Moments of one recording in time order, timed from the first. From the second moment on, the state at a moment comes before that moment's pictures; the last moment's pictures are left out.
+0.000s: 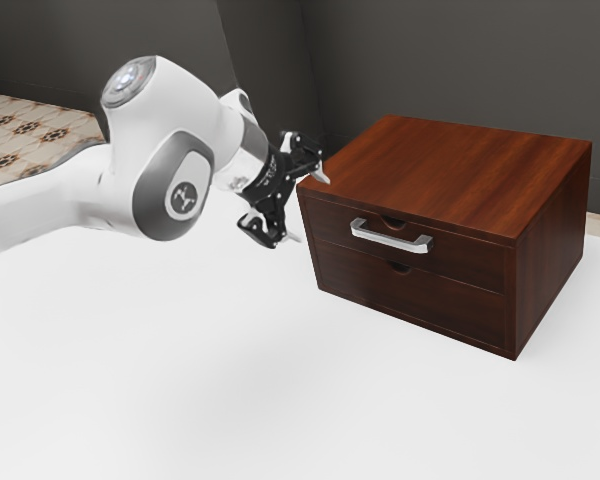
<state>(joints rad) 0.10 0.02 -0.07 -1.82 -0.10 2.46 -1.41</state>
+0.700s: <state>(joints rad) -0.12 0.03 -0.09 -1.80 -0.09 2.48 -1.46</state>
